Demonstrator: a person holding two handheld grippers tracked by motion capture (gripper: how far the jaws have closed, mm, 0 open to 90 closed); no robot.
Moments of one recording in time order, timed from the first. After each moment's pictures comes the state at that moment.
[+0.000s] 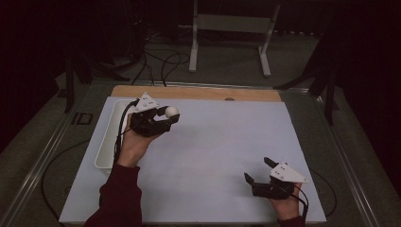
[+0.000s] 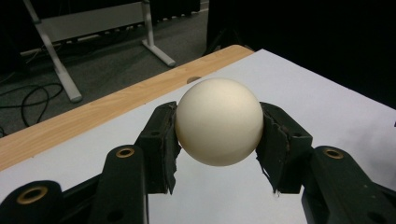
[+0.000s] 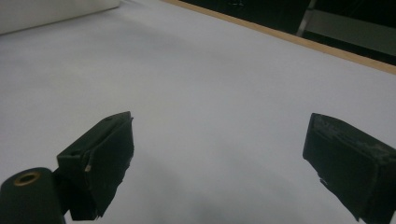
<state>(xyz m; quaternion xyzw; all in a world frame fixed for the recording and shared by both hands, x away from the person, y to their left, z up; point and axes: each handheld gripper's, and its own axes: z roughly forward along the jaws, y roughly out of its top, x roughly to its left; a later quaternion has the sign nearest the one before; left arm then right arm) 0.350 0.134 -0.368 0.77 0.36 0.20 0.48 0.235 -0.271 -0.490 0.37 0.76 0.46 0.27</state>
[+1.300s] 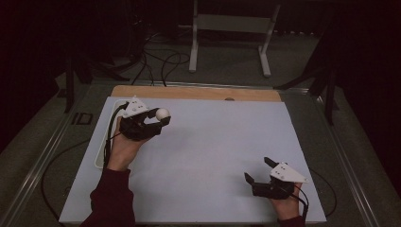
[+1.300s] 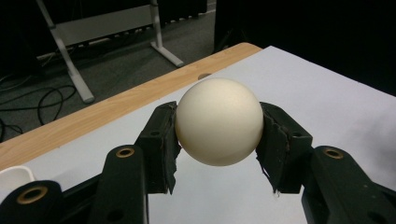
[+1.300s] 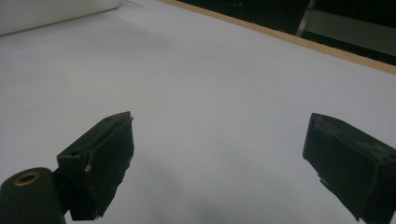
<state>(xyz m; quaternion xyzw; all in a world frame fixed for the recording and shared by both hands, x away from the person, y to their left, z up) 0.338 0.157 -0.368 0.77 0.36 0.21 0.48 0.235 -0.272 -0.490 0.37 0.76 0.46 0.27</state>
